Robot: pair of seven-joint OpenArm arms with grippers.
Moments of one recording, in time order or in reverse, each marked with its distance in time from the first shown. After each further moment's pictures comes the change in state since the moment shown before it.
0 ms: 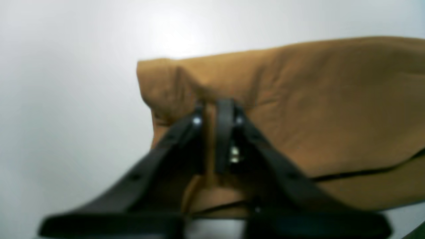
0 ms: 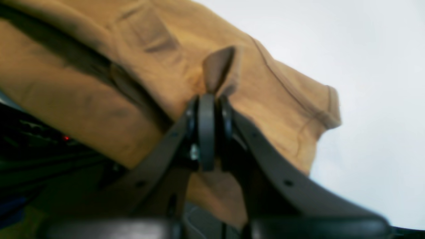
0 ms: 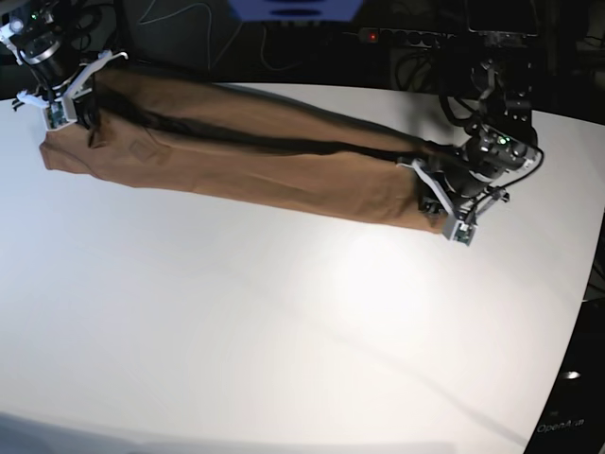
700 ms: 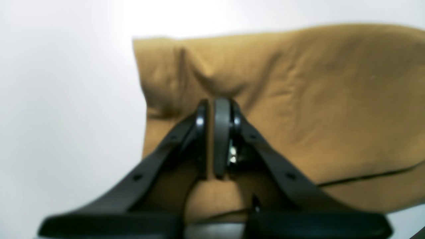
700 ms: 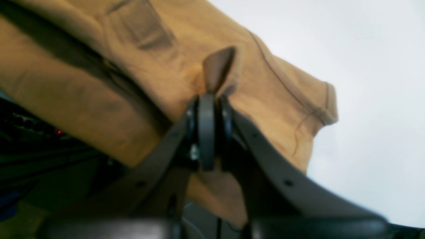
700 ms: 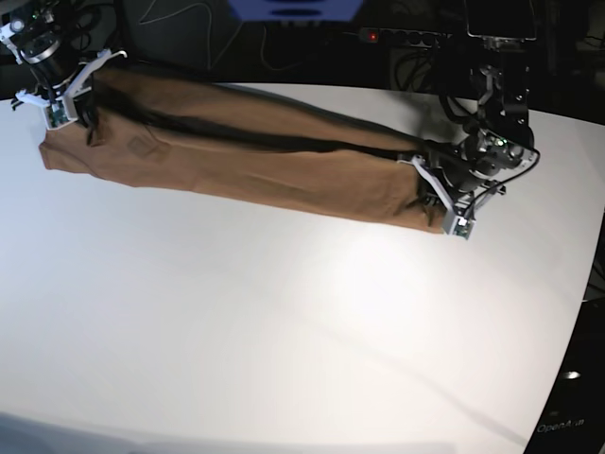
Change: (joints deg) left arm -0.7 0.0 -0.1 -5.0 -0.2 0.2 -1.4; right arm 0.0 0.0 0.2 0.0 -1.2 0.0 0.0
